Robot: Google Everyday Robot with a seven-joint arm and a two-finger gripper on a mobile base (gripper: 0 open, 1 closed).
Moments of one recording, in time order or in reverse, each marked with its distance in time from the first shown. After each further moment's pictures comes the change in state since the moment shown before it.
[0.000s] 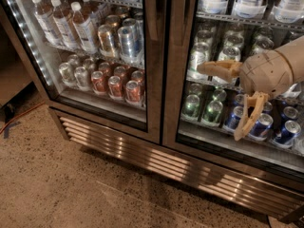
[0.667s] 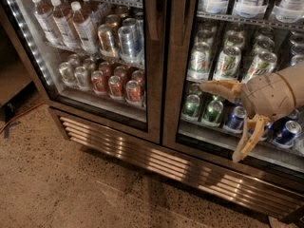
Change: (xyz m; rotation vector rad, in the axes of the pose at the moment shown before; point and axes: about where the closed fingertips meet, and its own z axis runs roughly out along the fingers) arm 0.022 0.032 0.015 0.045 0.019 0.045
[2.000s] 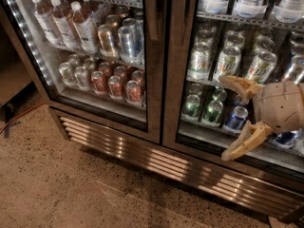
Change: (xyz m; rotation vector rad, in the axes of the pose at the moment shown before) arm 0.003 -0.009 -0.016 0.339 0.042 0.016
